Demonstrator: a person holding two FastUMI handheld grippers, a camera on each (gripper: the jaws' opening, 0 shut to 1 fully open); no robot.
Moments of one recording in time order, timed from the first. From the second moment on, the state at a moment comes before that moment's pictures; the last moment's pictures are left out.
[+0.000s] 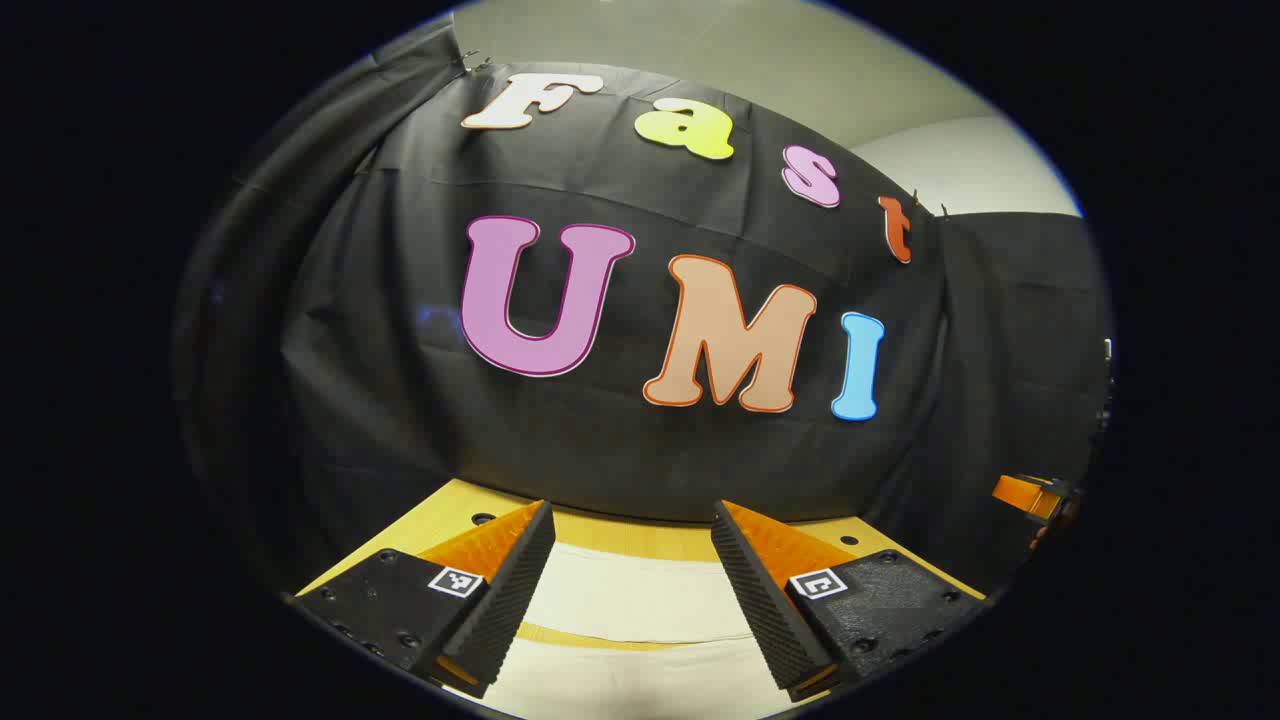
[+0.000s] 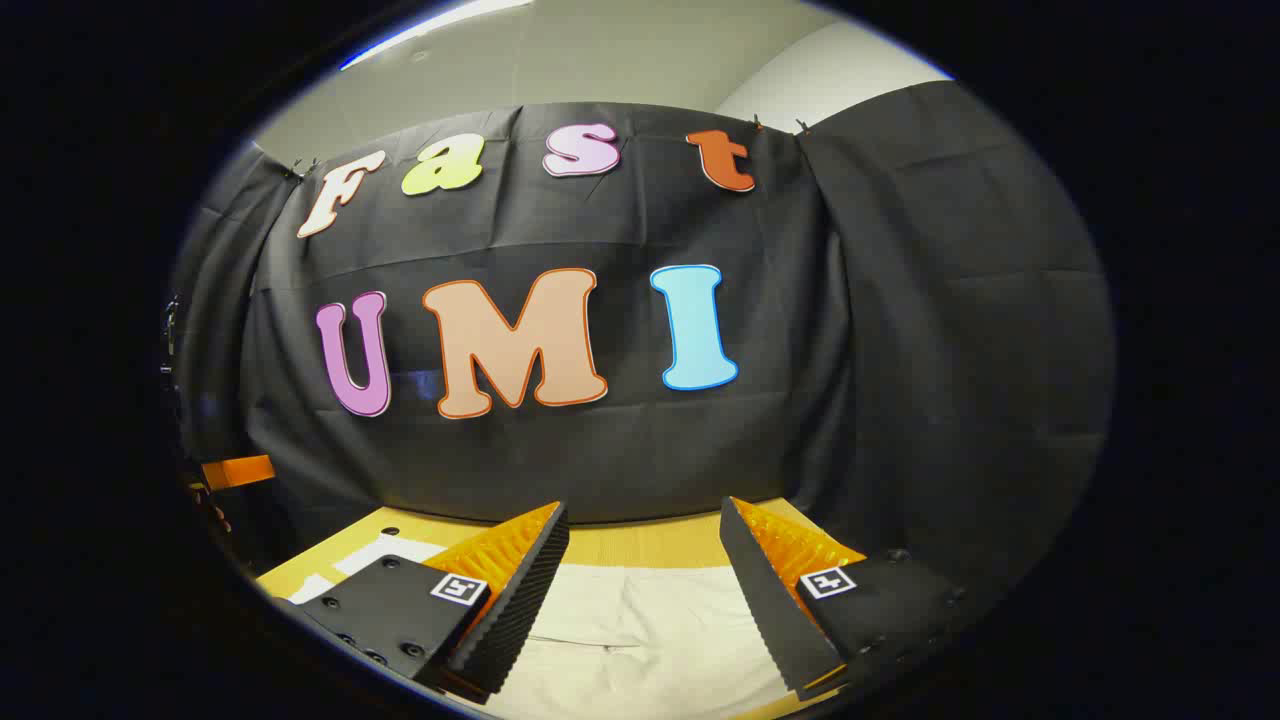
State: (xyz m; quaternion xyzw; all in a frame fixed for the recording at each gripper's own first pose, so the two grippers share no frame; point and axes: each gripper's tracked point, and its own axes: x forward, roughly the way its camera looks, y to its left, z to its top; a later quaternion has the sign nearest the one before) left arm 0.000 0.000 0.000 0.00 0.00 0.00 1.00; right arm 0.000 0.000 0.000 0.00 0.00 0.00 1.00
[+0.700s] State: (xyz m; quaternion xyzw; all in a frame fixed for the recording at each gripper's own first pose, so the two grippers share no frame) left arm -0.009 0.007 -0.012 0.01 0.01 0.01 1.00; right arm 0.005 0.004 -0.015 0.00 0.01 0.01 1.00
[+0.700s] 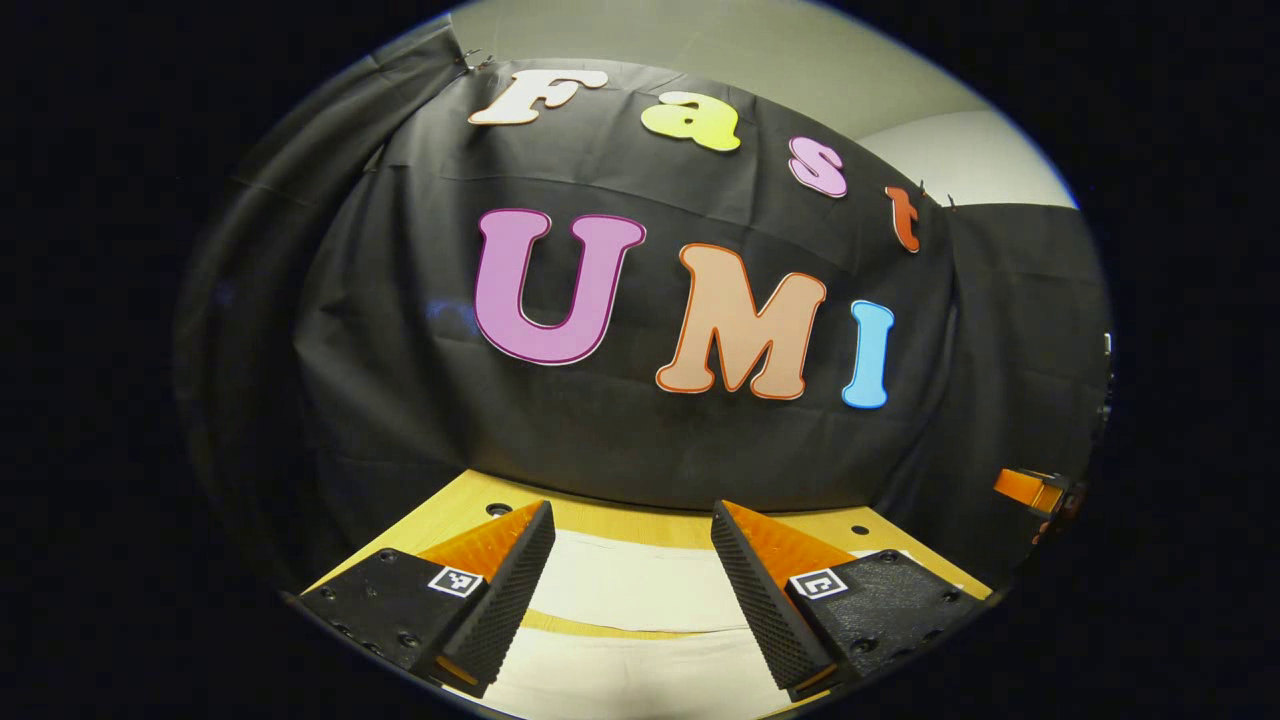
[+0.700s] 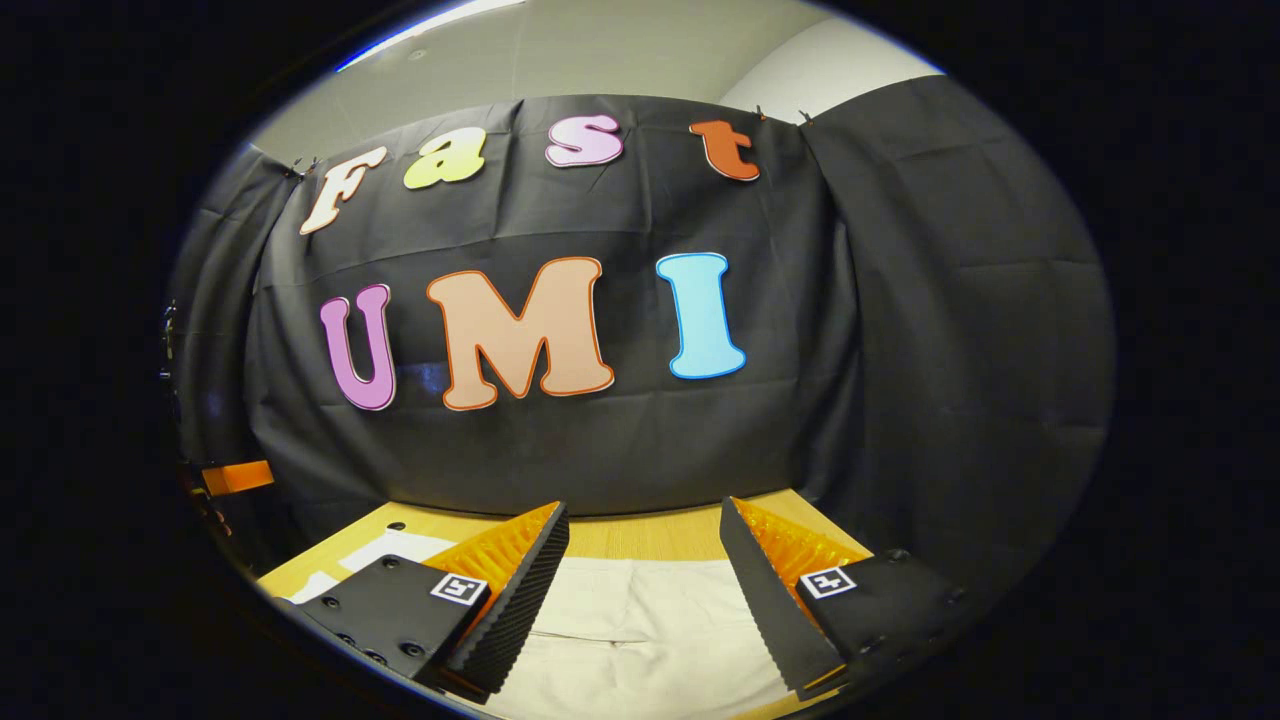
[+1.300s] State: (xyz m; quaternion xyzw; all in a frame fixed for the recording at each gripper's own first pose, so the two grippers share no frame) left arm -0.011 0.010 -0.051 0.10 0.08 -0.08 0.99; right arm 0.003 0.005 -0.025 0.00 0.03 0.00 1.00
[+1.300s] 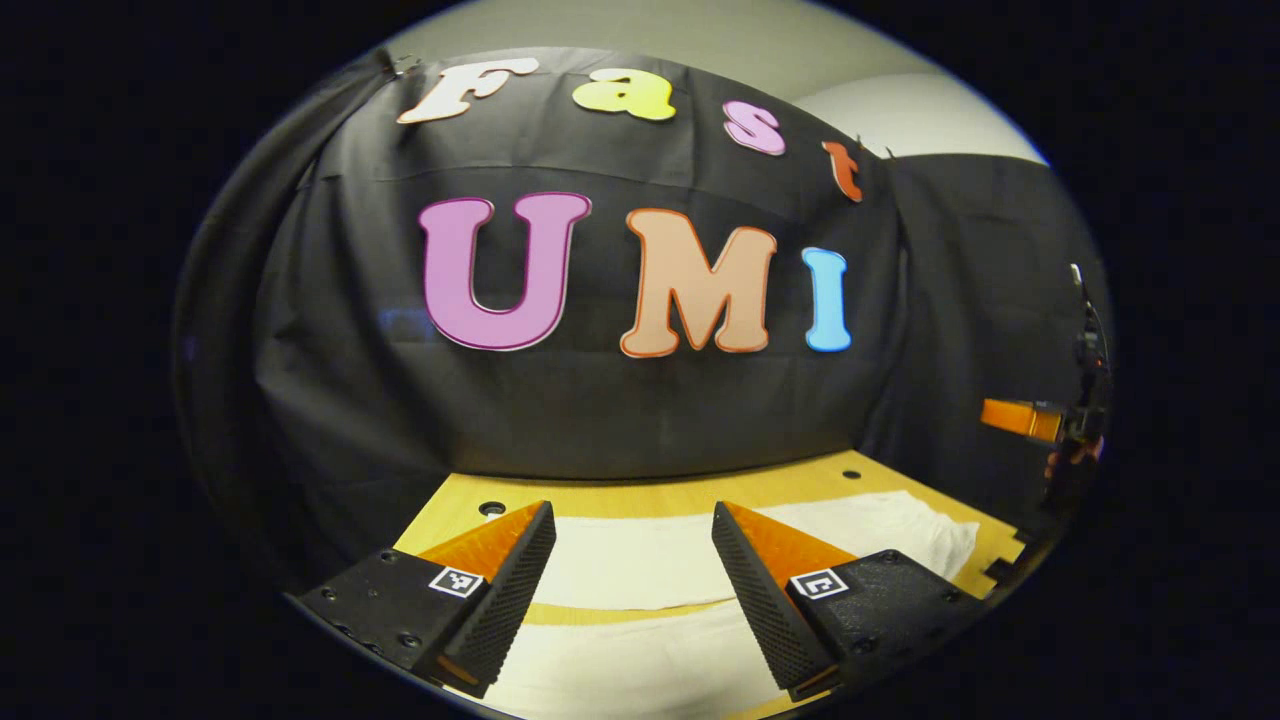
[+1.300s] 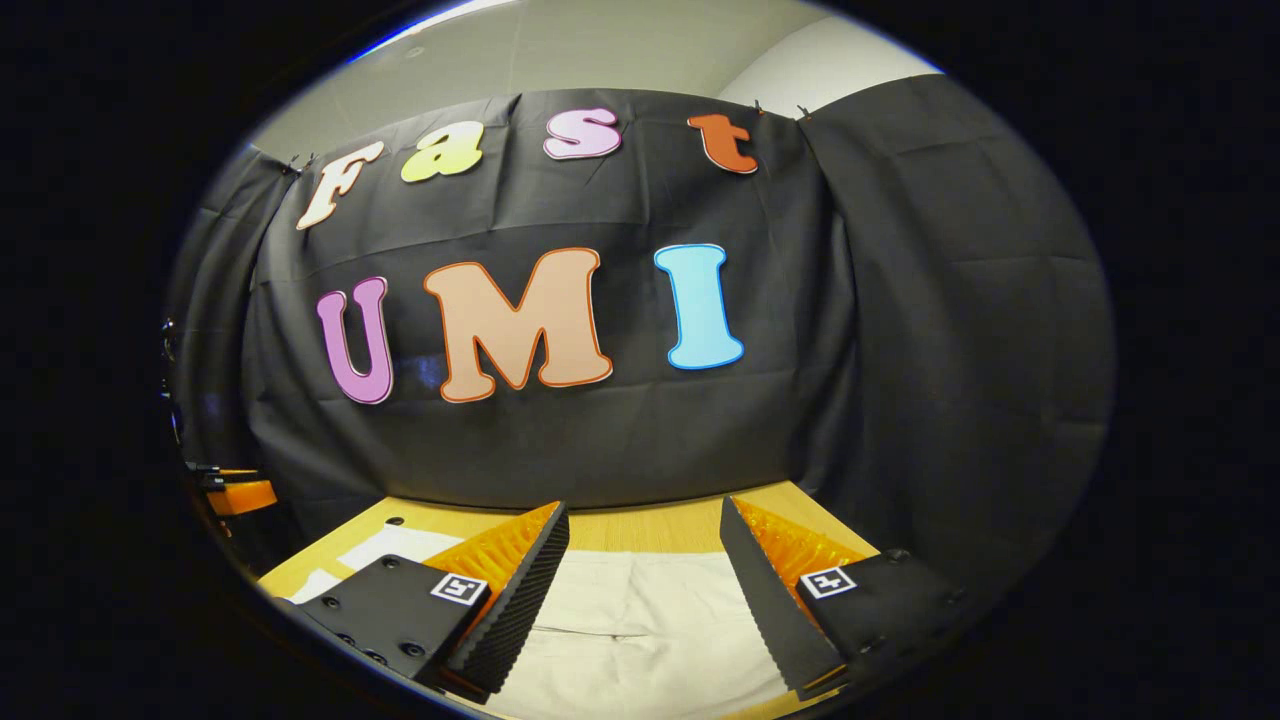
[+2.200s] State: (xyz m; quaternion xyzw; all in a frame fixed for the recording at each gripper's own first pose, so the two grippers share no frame) left arm -0.156 0.095 -0.273 0.33 0.47 -0.36 0.74; right arm -0.040 -0.003 -0.068 0.00 0.07 -0.04 1.00
